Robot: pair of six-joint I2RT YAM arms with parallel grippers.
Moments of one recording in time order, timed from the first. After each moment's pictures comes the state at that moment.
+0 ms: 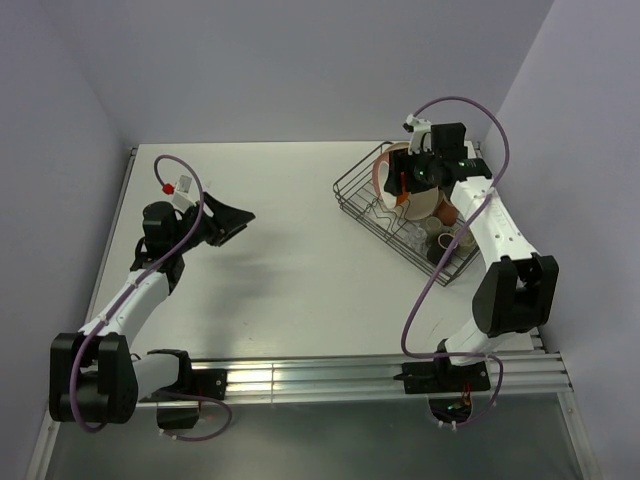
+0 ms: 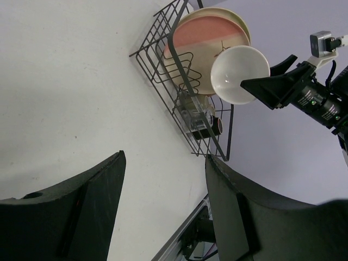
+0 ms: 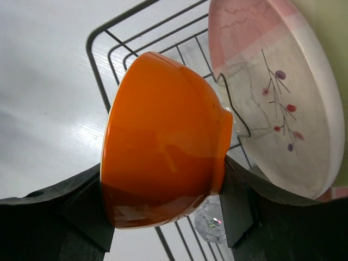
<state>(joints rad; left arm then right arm) -0.06 1.16 0.61 0.29 0.67 -0.96 0.09 1.57 1.43 -0.60 -0.32 -0.04</state>
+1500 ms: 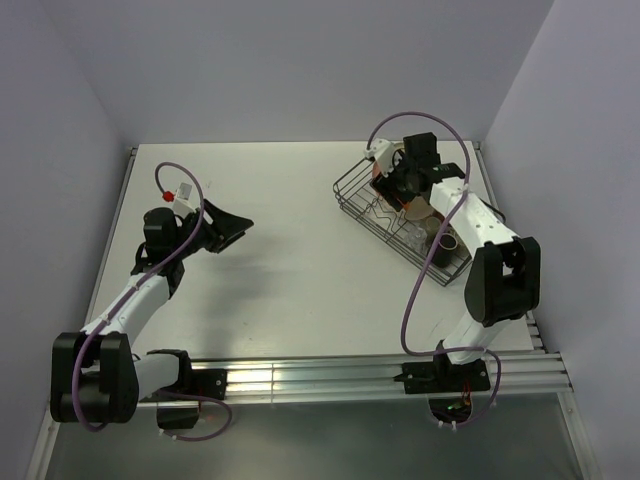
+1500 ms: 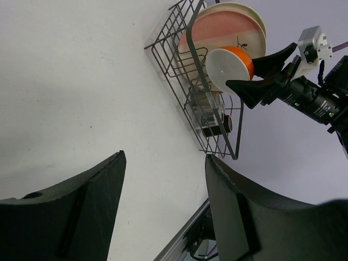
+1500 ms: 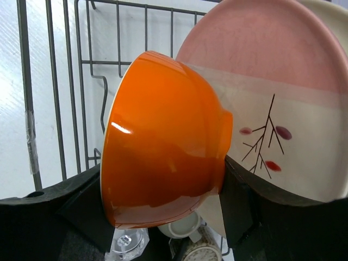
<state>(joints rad) -0.05 1.16 0.56 0.28 0.67 -0.94 0.19 1.66 1.39 -0.58 -0.13 -0.67</state>
